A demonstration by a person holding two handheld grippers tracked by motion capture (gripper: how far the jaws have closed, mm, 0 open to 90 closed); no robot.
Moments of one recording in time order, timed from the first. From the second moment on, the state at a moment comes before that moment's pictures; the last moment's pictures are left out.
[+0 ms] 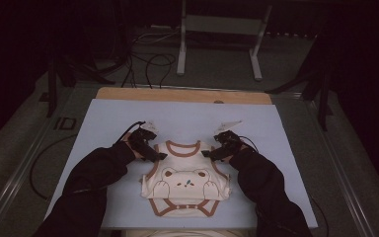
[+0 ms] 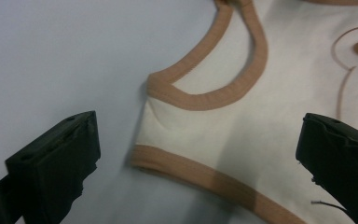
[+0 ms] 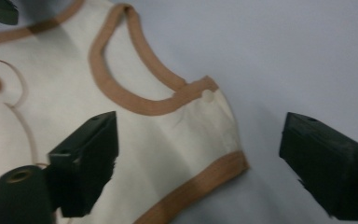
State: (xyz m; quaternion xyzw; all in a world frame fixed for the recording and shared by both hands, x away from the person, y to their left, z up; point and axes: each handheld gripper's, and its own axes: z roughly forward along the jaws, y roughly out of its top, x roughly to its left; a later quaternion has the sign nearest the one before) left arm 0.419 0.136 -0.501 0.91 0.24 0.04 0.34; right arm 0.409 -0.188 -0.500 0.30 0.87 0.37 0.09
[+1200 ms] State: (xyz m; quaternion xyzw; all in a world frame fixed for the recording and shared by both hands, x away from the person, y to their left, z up) left arm 0.420 0.124 -0.511 0.91 0.26 0.05 0.31; right arm 0.412 -0.173 -0.513 0.28 0.90 0.31 0.08
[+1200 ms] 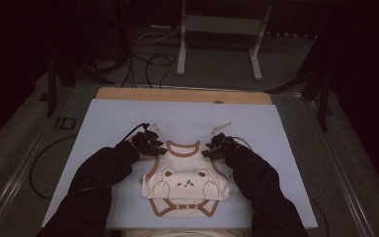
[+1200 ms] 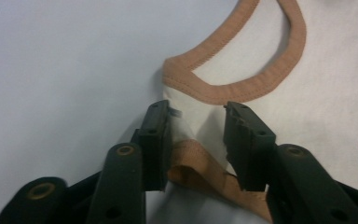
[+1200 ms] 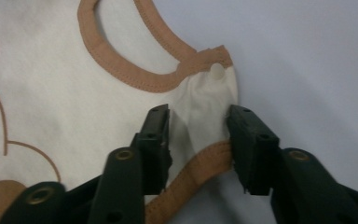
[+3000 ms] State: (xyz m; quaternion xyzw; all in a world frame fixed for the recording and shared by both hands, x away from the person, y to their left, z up) left arm 0.419 0.134 -0.419 0.90 0.21 0.08 0.37; right arm 0.406 -0.180 -0.433 0.25 0.89 0.37 0.14
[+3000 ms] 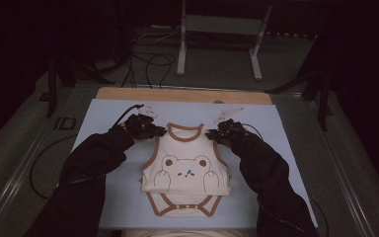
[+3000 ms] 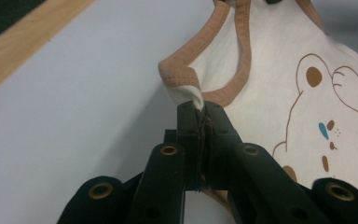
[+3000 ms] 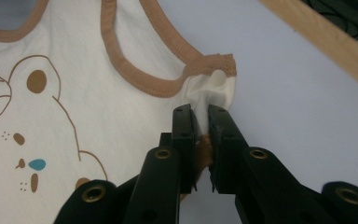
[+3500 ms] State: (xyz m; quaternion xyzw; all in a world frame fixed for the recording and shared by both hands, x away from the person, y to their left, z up) left arm 0.425 0.132 -0.387 0.89 0.20 0.12 0.38; right arm 0.420 -0.182 -0.391 0.24 0.88 0.37 0.18
